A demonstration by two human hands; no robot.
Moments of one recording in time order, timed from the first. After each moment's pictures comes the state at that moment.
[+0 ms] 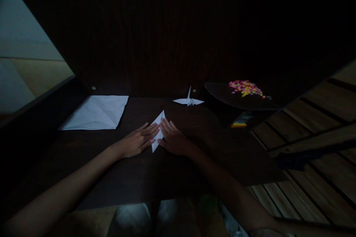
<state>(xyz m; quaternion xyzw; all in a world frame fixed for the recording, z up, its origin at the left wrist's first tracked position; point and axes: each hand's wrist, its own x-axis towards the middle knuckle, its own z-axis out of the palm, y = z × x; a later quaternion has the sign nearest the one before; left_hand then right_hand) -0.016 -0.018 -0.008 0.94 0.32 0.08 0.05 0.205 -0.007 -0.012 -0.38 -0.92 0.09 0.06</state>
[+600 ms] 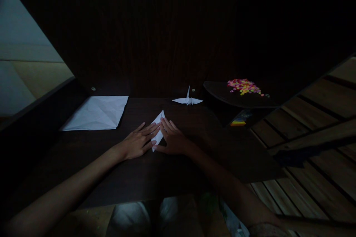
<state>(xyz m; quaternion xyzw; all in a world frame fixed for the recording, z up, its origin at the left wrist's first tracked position) -0.010 -0.025 -0.005 0.93 0.37 0.05 0.05 0.202 -0.013 -0.009 -0.38 -0.92 0.10 0.08</state>
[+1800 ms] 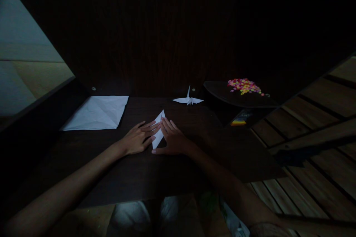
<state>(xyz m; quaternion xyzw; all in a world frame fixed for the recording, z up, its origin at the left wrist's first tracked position) -0.010 -0.017 0.001 0.92 0.39 0.05 0.06 0.201 -0.013 -0.007 -0.39 -0.91 0.12 0.06</state>
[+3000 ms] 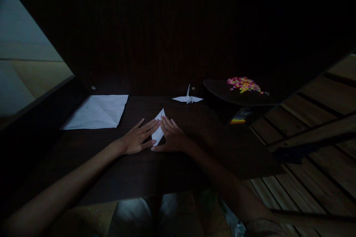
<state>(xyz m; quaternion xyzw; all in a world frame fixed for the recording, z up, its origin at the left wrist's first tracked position) -0.014 -0.019 0.001 0.92 0.38 0.01 0.09 0.199 -0.012 -0.006 -0.42 -0.90 0.14 0.04</state>
